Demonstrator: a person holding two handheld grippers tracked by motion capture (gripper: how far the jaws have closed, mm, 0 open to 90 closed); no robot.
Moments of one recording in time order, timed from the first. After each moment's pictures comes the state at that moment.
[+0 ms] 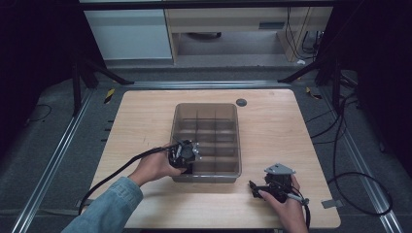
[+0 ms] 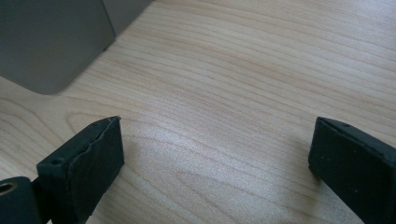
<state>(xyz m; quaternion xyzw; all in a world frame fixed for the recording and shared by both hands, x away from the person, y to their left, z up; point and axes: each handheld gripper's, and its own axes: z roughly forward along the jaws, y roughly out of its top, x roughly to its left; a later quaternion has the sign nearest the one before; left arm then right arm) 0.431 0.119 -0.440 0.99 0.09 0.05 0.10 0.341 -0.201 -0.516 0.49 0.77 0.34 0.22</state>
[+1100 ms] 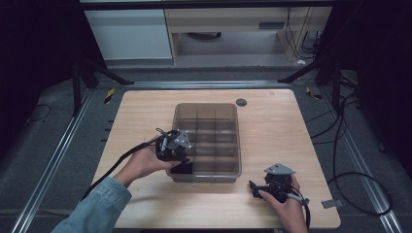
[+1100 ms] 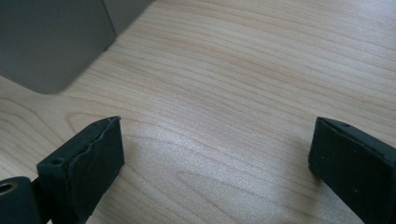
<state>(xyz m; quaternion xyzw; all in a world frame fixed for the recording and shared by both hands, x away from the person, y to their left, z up) 0.427 0.149 -0.395 0.96 0.11 0.10 0.23 0.341 -0.201 -0.516 0.49 0.77 0.34 0.22</state>
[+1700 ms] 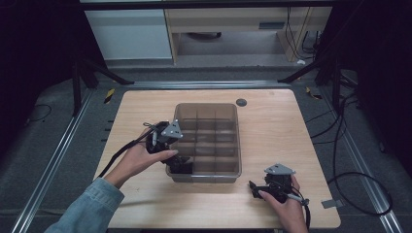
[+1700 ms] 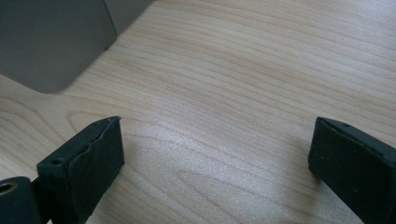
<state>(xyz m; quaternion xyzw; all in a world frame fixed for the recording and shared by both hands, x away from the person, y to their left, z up) 0.423 0.167 -0.369 0.93 0.15 0.14 0.31 0.341 -0.200 -0.515 0.50 0.77 0.34 0.22</state>
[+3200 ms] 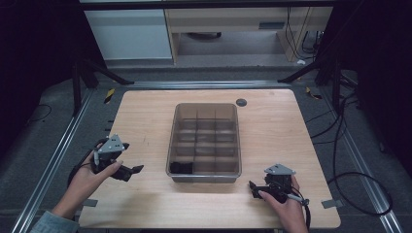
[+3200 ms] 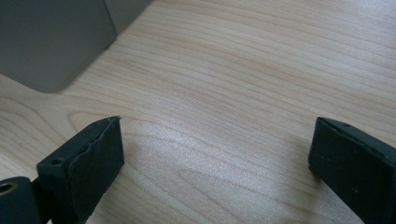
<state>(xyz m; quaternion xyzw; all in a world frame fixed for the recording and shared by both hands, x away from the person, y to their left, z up) 0.377 0.309 -0.398 0.88 0.28 0.18 0.35 0.340 -0.200 -0.515 0.50 0.77 0.34 0.22</state>
